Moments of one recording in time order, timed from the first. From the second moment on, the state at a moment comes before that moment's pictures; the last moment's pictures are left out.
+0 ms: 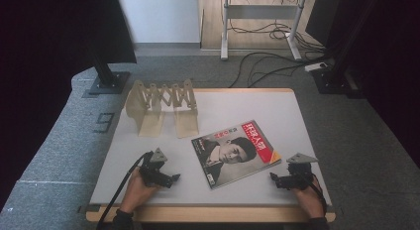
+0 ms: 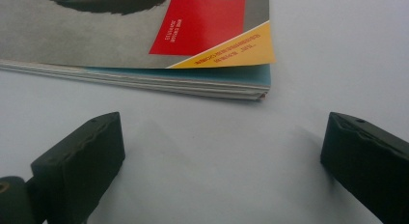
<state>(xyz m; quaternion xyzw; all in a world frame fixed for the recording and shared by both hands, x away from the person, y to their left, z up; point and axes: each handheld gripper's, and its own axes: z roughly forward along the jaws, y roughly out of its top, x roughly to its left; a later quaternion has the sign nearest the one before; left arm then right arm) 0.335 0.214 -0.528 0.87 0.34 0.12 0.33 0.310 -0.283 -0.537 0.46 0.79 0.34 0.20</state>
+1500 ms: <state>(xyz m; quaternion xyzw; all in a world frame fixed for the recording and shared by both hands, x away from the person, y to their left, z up) 0.370 0.179 -0.500 0.89 0.29 0.09 0.35 0.313 -0.277 -0.528 0.46 0.79 0.34 0.21</state>
